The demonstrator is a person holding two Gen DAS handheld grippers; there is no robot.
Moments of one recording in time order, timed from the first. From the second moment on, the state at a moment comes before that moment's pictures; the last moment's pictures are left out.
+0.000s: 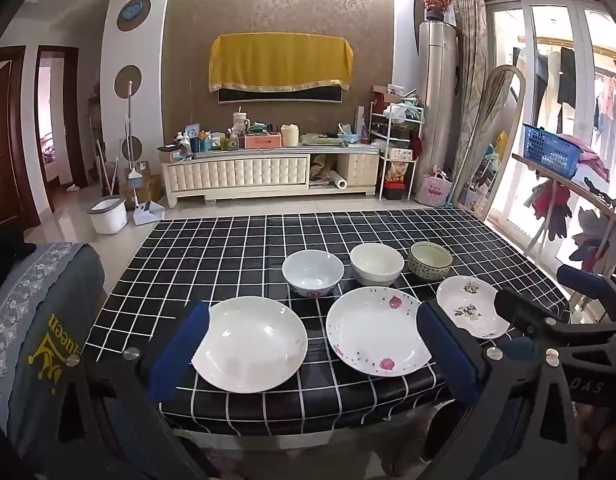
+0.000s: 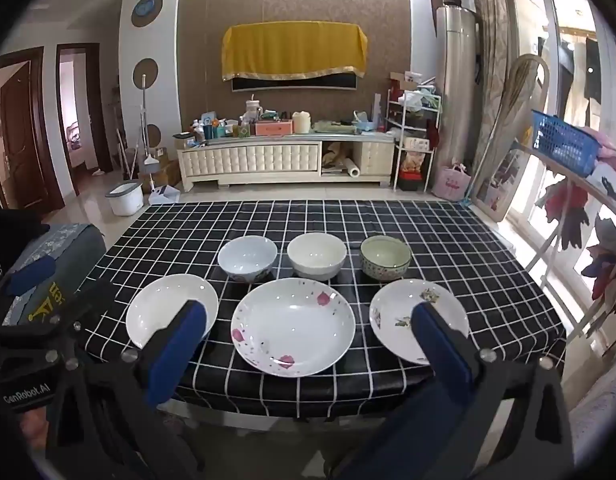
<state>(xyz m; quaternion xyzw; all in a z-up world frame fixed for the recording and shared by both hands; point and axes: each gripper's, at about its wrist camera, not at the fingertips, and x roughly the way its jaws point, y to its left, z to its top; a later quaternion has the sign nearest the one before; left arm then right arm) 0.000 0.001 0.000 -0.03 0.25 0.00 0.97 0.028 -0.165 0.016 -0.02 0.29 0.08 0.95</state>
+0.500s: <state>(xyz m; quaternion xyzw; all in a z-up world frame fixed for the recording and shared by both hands) 0.000 0.000 -0.002 -0.03 0.26 0.00 0.96 0.027 -0.165 0.013 -0.02 0.30 0.08 0.95</state>
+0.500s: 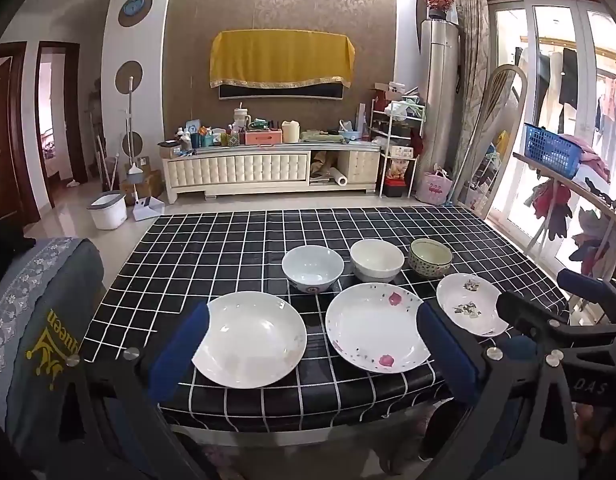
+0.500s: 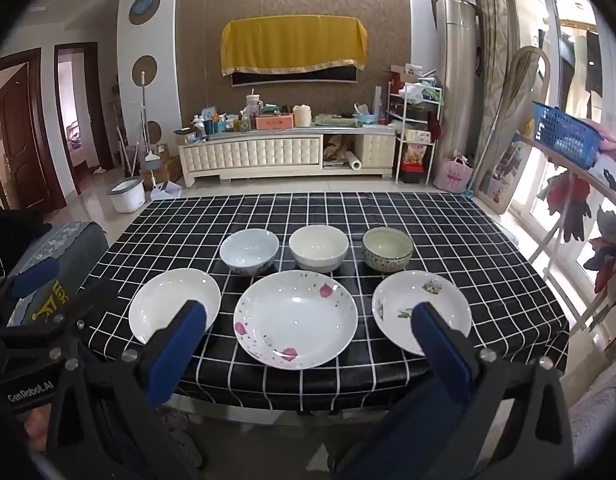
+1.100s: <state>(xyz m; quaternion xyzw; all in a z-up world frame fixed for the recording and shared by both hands) -0.001 0.000 -0.005 -0.03 0.27 0.01 0.96 0.028 -0.166 0.010 -0.02 0.31 0.08 0.95</state>
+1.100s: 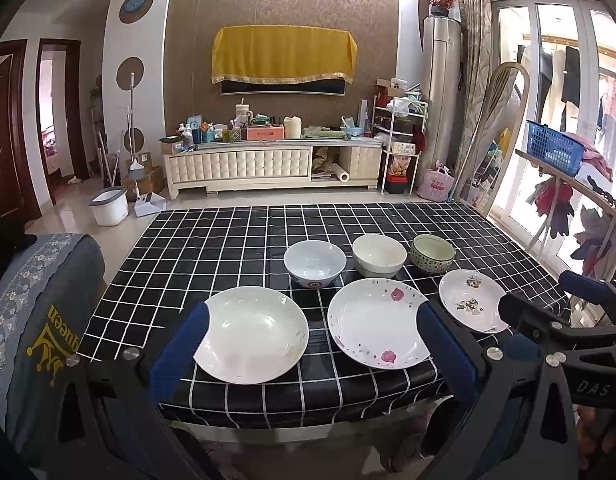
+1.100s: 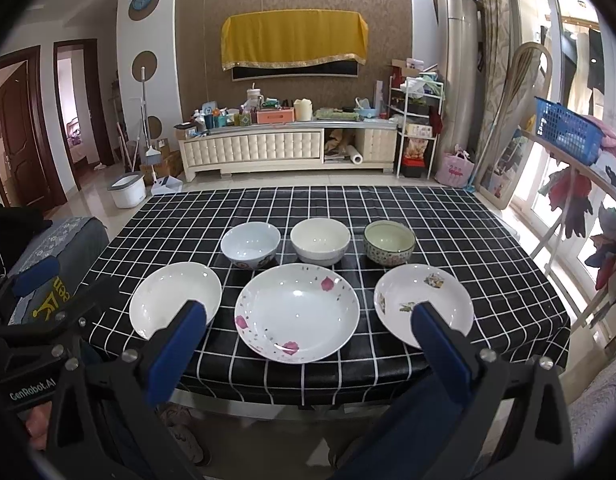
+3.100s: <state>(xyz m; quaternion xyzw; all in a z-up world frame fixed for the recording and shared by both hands) 0.002 0.001 -0.002 -0.02 0.28 0.00 0.96 0.036 -0.167 0.009 -0.01 0.32 0.10 0.94</state>
